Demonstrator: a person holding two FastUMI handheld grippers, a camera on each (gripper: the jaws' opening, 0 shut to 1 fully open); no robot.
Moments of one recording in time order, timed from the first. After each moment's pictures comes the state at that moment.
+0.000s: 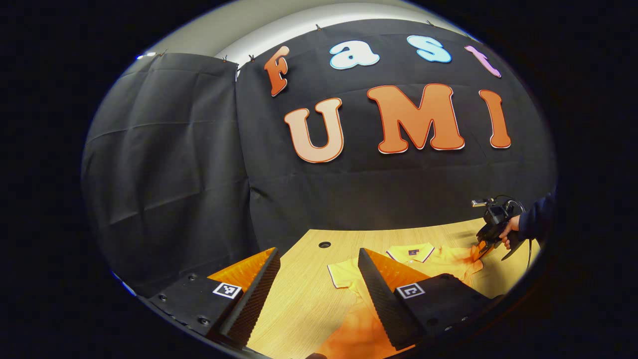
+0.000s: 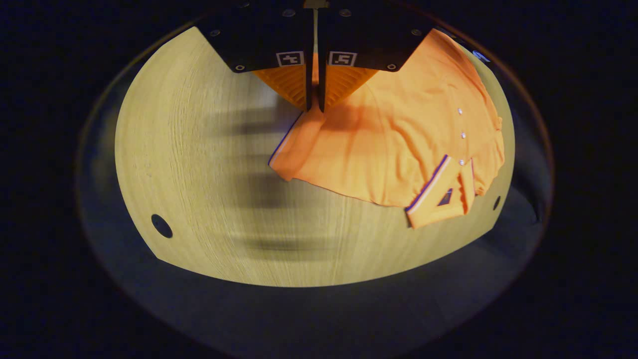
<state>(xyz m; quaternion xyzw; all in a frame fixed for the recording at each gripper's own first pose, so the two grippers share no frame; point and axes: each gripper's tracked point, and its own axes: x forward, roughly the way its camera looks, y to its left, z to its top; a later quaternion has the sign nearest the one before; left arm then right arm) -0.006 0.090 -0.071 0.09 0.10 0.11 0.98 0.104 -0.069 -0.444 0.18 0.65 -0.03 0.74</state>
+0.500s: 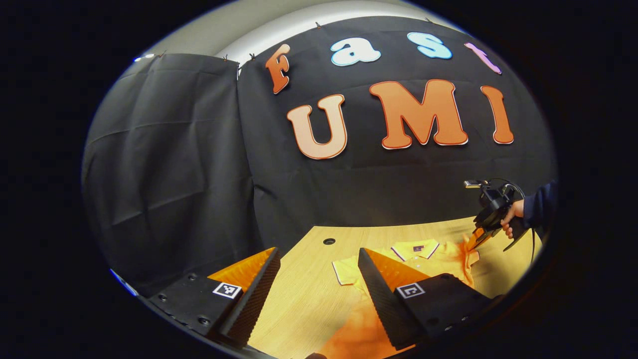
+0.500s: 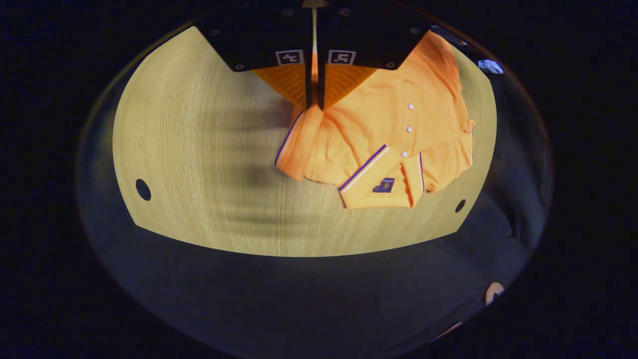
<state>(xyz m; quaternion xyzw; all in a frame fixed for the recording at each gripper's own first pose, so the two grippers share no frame) -0.013 0.094 -0.076 0.10 0.11 0.13 0.98 0.136 -0.011 -0.390 0.17 0.62 0.04 0.77</state>
